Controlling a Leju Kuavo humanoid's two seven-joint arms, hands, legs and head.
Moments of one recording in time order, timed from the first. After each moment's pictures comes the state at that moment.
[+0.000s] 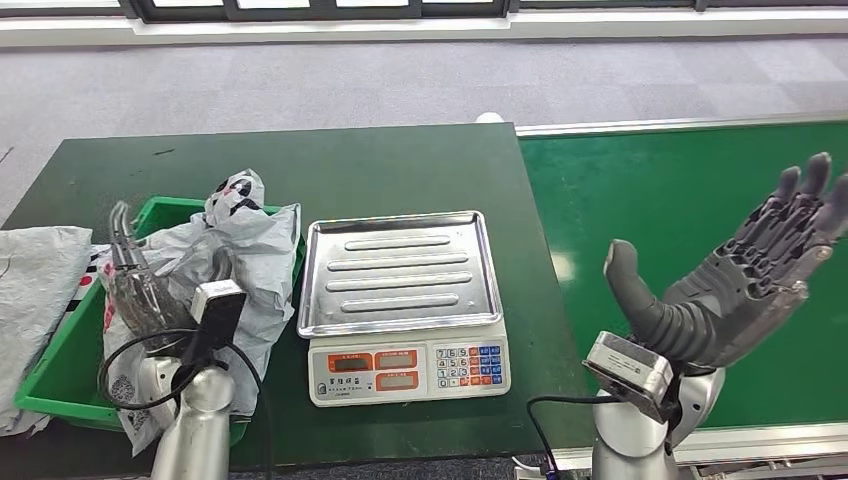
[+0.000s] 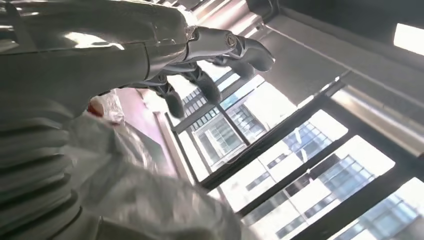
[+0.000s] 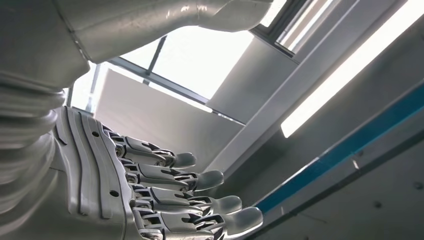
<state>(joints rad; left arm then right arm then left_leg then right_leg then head) -0.23 -0.30 0.25 -1.31 -0.85 0.70 -0.61 -0.10 0.32 0.05 -1.86 0.94 -0.70 -0.50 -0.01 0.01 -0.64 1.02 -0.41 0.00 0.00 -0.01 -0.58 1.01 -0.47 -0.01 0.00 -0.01</state>
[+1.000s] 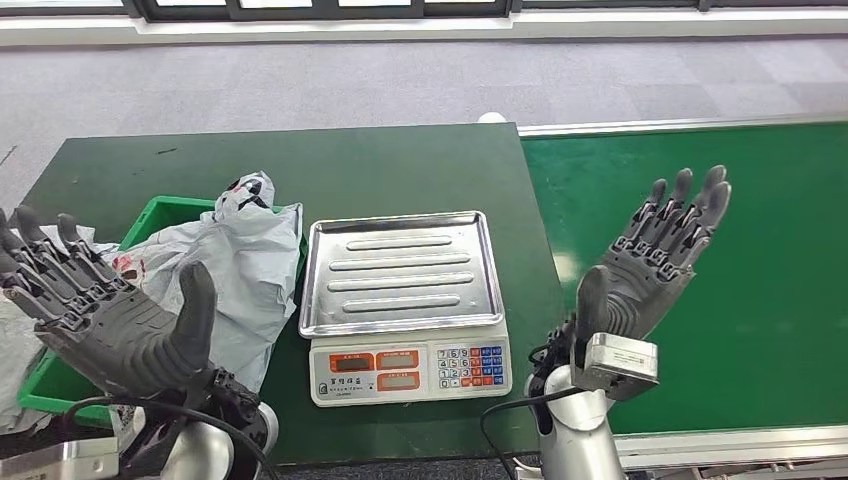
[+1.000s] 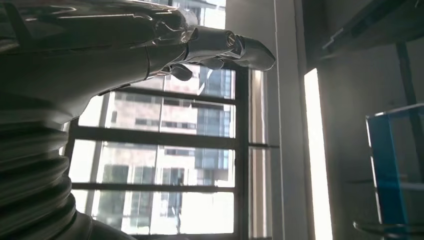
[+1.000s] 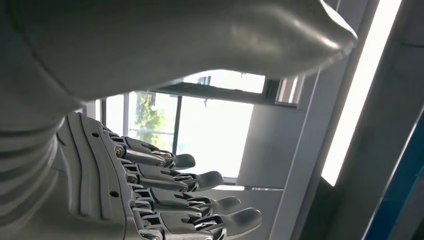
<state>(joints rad) -0.07 -0.19 -0.40 -1.89 -0.19 0.69 -0.70 -0.15 0.32 0.21 -1.57 0.40 -0.70 -0.70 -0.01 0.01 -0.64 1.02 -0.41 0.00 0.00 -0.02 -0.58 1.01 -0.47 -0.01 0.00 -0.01</state>
